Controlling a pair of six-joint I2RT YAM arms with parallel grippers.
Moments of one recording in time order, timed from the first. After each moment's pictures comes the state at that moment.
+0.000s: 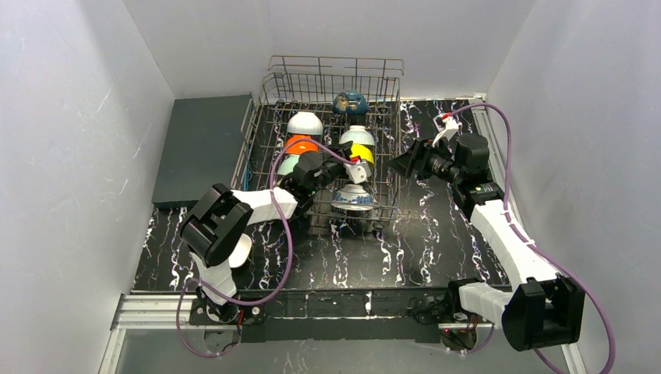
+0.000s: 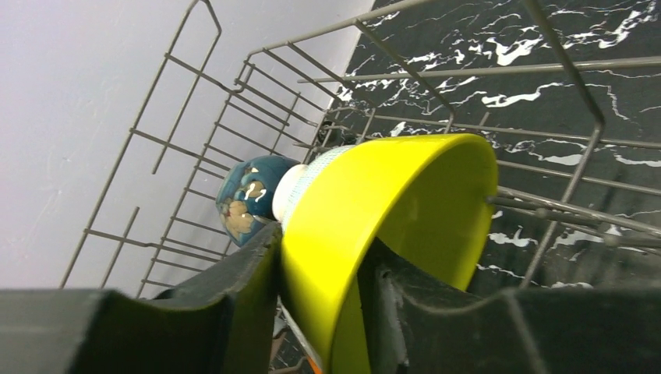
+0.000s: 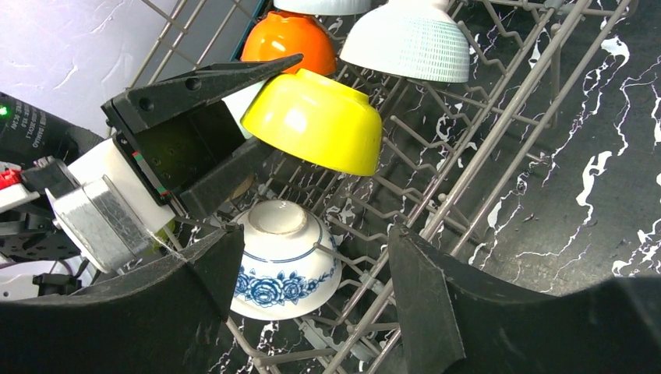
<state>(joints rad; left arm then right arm) -0.71 1.79 0.95 0.79 0.17 0.86 0.19 1.11 0.84 -0.04 -0.58 0.39</state>
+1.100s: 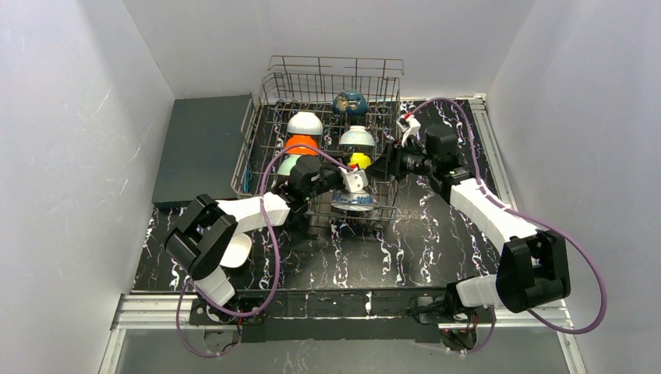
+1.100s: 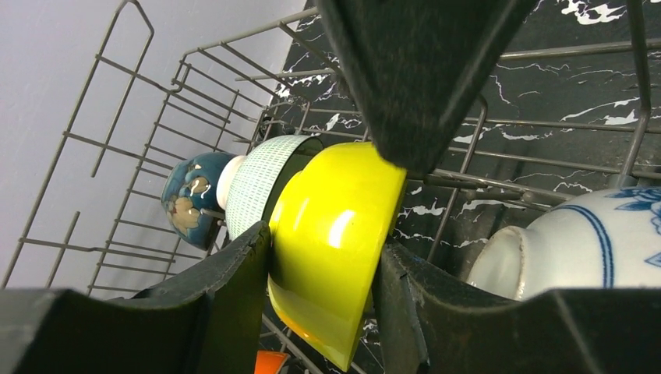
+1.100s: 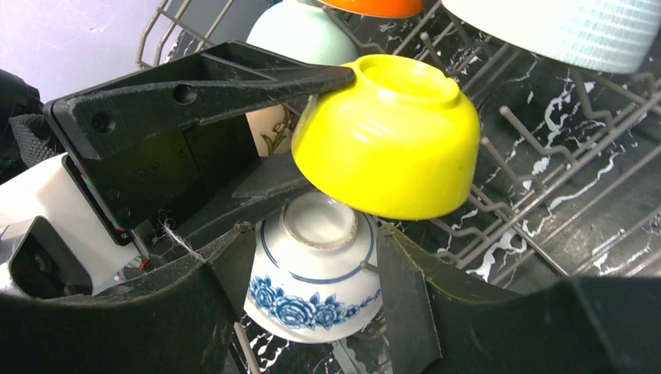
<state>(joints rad) -0.74 1.66 0.87 0.63 0.23 0.82 0.32 1.33 0.92 -0.03 -0.72 0.34</state>
